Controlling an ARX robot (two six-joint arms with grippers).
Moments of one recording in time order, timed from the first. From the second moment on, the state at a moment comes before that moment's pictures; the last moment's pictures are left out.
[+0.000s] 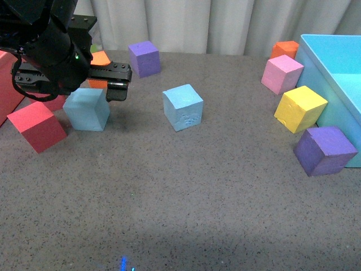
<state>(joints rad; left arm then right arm) -0.19 2.15 1.32 -0.12 -0.16 -0.08 0.00 0.00 0.00 0.00 0.00 -0.01</state>
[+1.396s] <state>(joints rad) -0.14 2.27 1.44 -0.21 -0.16 -0.12 0.00 0.00 0.00 0.00 0.00 -0.01</state>
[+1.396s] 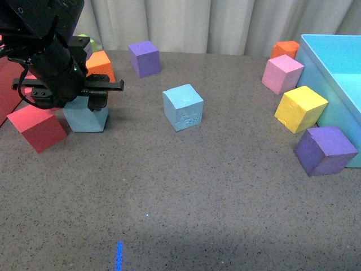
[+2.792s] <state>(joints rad) -0.55 2.39 2.03 -0.77 -0.31 -0.55 0.00 0.00 0.00 0.00 0.00 -0.01</state>
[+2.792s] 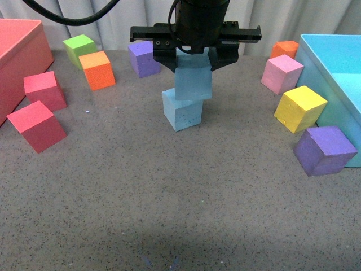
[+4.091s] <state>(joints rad) -0.52 2.50 2.14 -0.77 -0.35 -0.50 0.00 0.00 0.00 0.00 0.00 -0.01</state>
